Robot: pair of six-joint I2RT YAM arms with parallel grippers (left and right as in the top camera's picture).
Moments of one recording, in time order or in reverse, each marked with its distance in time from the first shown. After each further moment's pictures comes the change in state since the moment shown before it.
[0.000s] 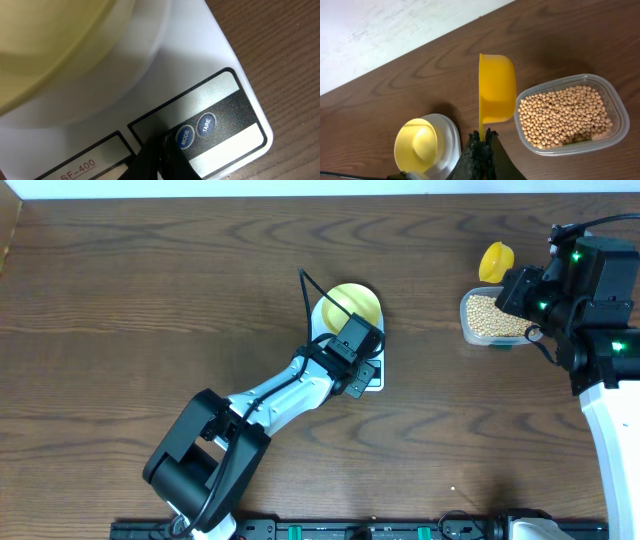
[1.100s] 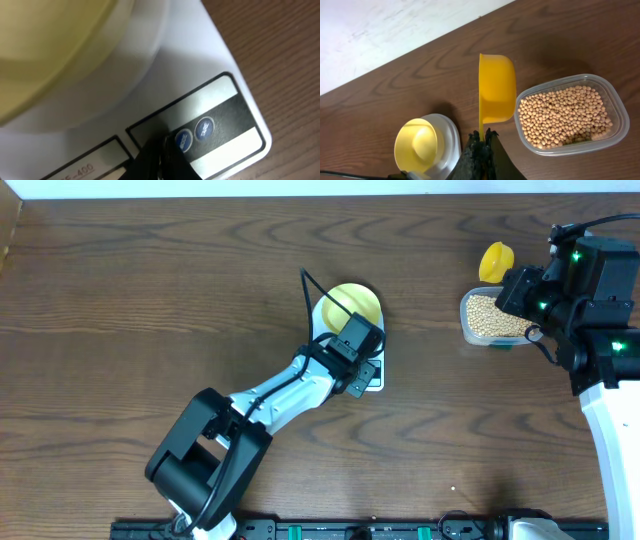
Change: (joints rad) left arm -0.001 0.013 0.012 -0.003 0.000 0.000; right arm 0.000 0.000 0.000 0.000 0.000 0.000
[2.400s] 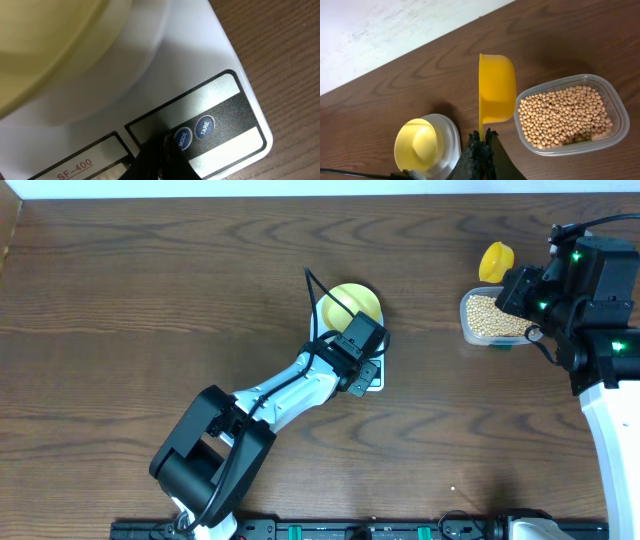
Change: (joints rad) left arm -0.009 0.019 0.033 -0.060 -0.016 -0.030; right arm 0.000 0.000 0.000 0.000 0.000 0.000
